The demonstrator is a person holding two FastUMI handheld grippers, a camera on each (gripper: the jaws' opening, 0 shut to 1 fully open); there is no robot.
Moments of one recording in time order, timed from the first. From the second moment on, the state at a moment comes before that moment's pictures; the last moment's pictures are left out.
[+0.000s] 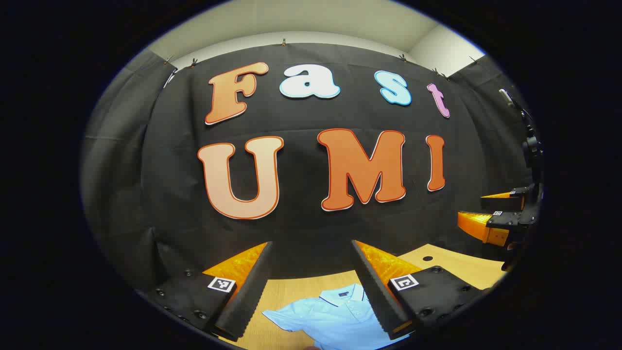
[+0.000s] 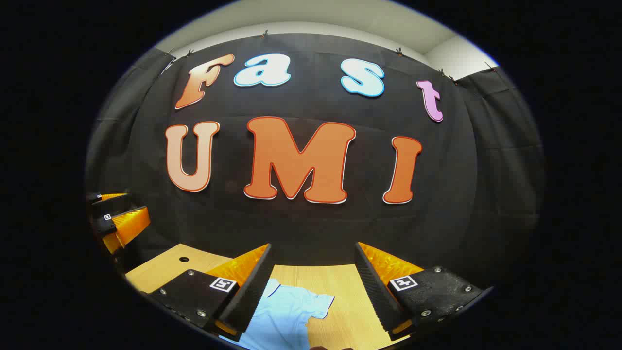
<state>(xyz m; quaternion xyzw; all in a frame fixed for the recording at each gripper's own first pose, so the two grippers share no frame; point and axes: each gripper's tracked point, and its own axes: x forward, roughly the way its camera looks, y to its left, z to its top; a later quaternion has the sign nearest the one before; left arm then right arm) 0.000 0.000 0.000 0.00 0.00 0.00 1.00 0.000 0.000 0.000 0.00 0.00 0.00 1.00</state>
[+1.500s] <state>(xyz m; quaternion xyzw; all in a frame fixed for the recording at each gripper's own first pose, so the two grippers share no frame) 0.004 0.012 -0.044 0.00 0.02 -0.02 1.00 0.026 0.004 -0.076 -0.02 0.13 -0.05 0.99</state>
